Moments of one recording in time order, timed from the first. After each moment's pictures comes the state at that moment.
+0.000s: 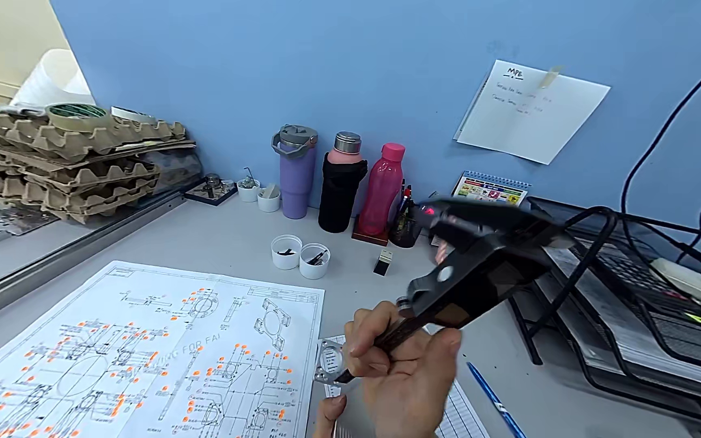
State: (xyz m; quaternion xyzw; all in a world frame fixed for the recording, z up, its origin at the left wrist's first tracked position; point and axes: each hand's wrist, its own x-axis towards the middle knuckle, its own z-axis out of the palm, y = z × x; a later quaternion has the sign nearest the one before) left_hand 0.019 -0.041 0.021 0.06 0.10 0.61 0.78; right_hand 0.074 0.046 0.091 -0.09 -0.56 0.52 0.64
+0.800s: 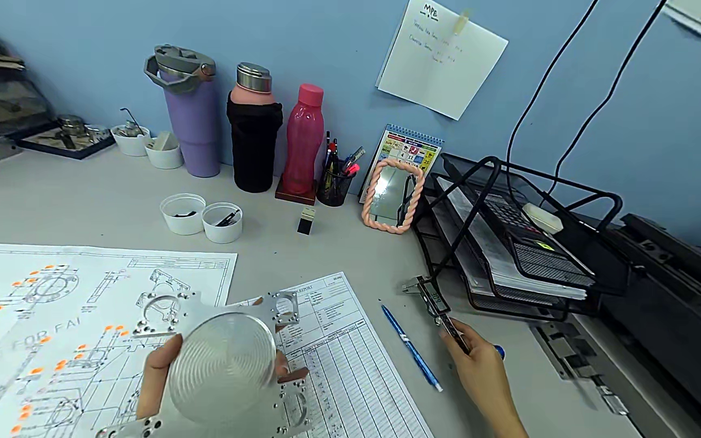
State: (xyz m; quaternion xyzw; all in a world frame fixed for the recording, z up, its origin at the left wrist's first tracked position) left_hand -0.014 0.004 -0.017 0.14 0.06 0.57 0.81; right_hand 0.373 0.015 -0.006 -0.76 -0.55 0.12 0.32
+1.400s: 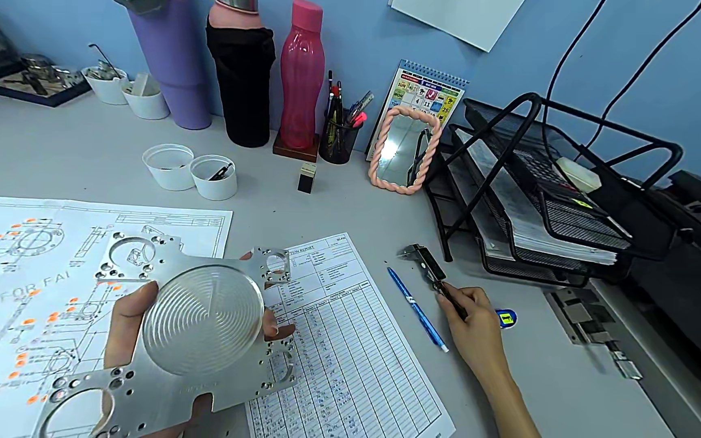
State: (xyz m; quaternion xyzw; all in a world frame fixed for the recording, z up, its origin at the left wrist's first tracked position) left_hand -0.015 -0.008 0.010 0.18 0.26 0.69 0.66; right_hand 0.367 0.017 -0.027 -0.70 -0.65 0.00 0.31
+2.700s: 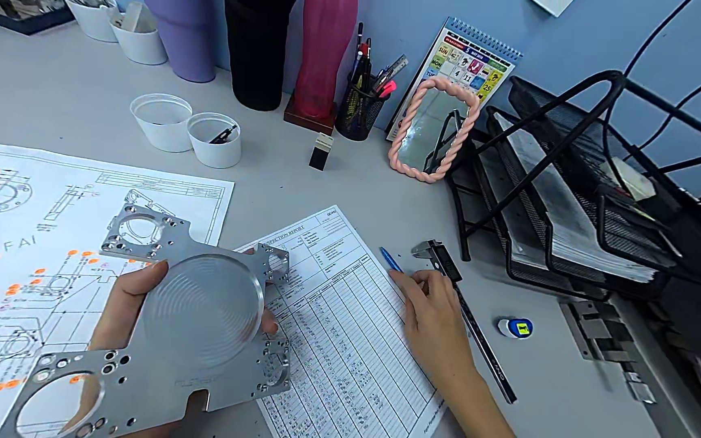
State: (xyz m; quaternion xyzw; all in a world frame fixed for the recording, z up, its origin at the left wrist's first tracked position) left_hand -0.009 -0.002 0.005 0.18 0.31 0.70 0.62; right_hand 0.296 0.033 -0.025 -0.59 -0.78 -0.09 0.19
